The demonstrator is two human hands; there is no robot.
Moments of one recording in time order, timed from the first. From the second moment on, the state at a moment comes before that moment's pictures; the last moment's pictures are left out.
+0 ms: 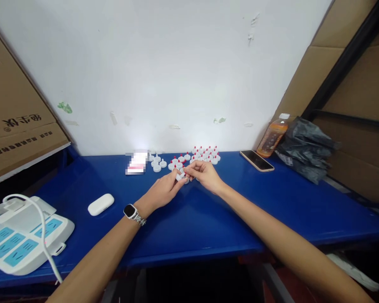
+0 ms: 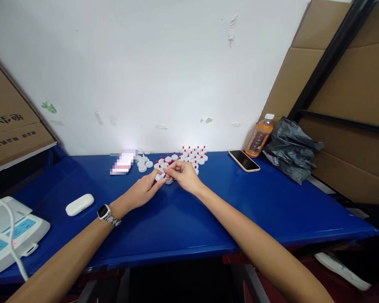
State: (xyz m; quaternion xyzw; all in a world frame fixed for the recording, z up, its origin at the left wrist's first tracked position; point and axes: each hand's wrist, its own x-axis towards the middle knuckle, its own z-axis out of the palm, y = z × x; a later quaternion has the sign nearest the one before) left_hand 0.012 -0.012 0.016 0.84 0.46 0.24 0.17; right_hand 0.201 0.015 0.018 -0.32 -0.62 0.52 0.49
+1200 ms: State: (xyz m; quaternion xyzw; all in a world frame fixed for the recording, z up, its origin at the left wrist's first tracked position) left_hand -0.033 0.013 0.009 0.81 0.52 0.20 0.19; right_hand 0.172 0.051 0.042 -0.34 -0.92 0.09 0.20
